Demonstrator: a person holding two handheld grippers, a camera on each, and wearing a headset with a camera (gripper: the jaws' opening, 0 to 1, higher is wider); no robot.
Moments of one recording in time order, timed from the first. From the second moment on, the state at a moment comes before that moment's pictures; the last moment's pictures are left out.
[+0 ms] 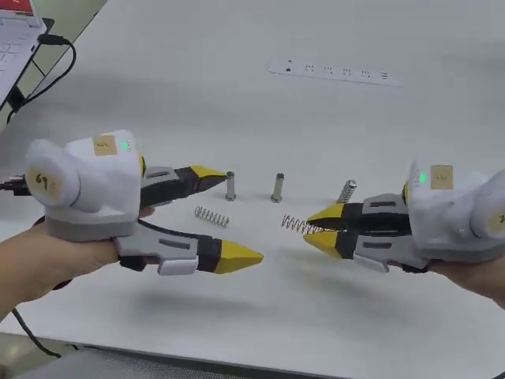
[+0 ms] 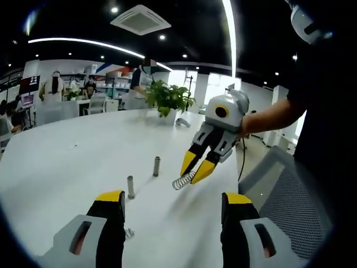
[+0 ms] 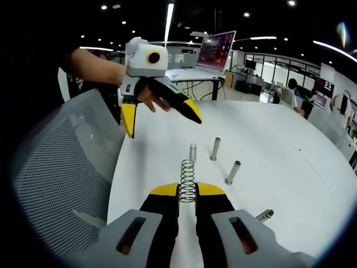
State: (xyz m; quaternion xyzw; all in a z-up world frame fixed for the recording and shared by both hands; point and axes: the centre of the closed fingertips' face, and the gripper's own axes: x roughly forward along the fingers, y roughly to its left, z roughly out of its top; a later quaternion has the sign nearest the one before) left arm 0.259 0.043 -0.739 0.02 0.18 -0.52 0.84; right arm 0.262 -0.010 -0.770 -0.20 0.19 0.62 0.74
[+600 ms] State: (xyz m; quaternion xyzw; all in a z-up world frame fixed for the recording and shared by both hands) left arm 0.255 0.005 -0.750 0.03 0.20 -0.57 0.80; right arm 0.252 -0.005 -0.763 -0.20 0.18 0.64 0.72
